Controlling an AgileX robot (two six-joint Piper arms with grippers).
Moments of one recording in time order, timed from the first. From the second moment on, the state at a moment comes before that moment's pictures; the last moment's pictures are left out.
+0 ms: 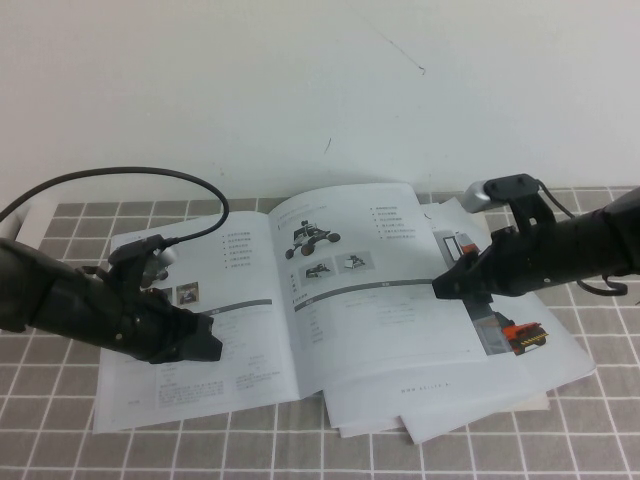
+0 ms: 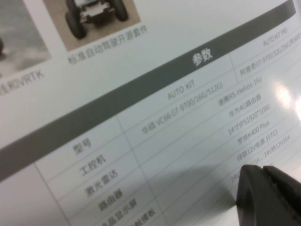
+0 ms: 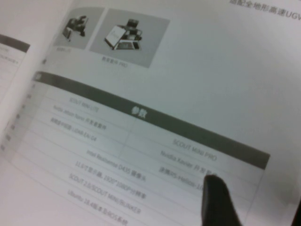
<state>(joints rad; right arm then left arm) 0.20 2.10 -1.27 1.20 0.60 -1.30 -0.01 1.98 -1.08 -1.08 0.75 1.00</state>
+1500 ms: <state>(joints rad) 0.20 2.12 -1.27 1.30 0.63 -1.34 -0.01 1.98 -1.08 -1.08 0.75 1.01</state>
